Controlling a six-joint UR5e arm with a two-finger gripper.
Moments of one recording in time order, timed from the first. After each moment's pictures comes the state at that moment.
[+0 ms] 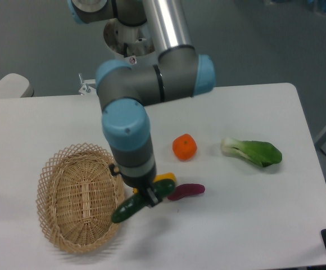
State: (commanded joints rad) arm 2.21 -1.99 -1.39 -1.22 1.56 1.20
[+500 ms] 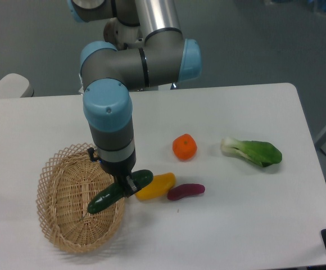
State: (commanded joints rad) arm 2.21 -1.96 -1.40 -1.22 1.52 1.19
